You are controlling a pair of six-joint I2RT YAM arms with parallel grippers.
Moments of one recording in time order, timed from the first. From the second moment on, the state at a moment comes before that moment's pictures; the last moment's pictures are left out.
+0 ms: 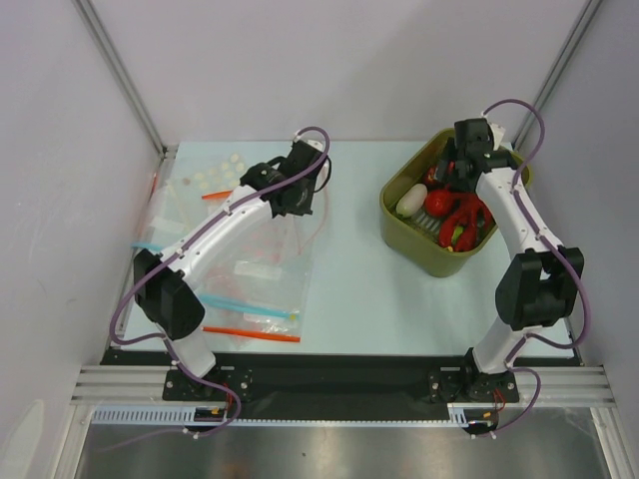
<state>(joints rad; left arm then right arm) -0.67 1.72 1.72 -0.94 -0.41 -0.30 0.12 1.70 1.61 -0.75 0.38 0.44</state>
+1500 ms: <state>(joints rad) -0.67 1.73 1.72 -0.88 -0.36 -0.25 0.12 2.00 1.85 -0.96 0.58 0.39</state>
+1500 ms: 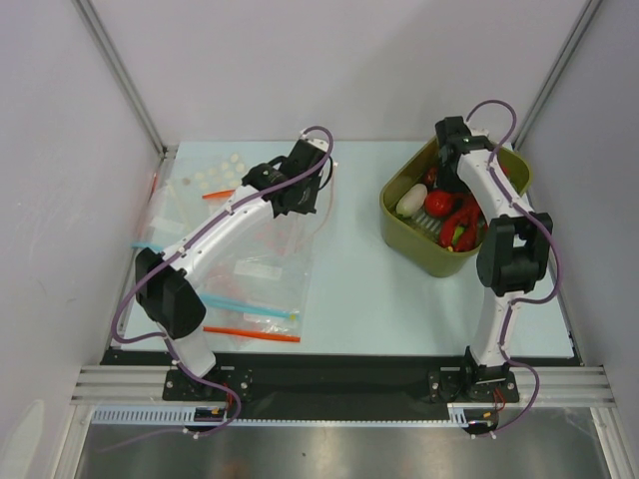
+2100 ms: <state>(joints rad) -0.67 1.68 1.69 -0.86 -0.34 -0.23 0.12 1.71 1.70 -0.95 0.53 0.44</state>
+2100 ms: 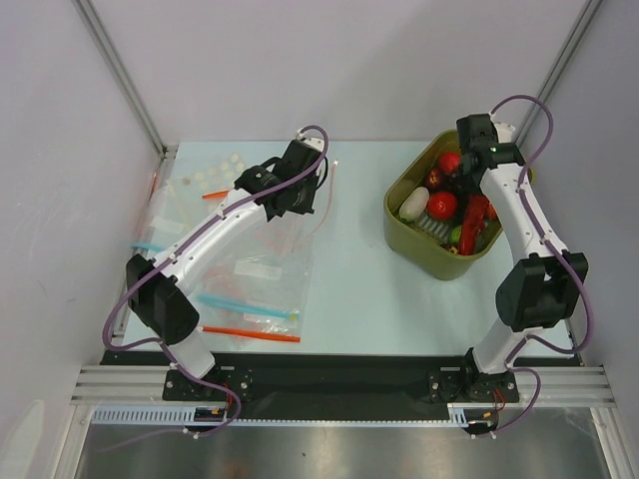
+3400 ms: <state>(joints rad) -0.67 1.68 1.71 -0.90 -0.33 -0.22 -0.08 1.55 1.44 -0.68 0.10 0.44</state>
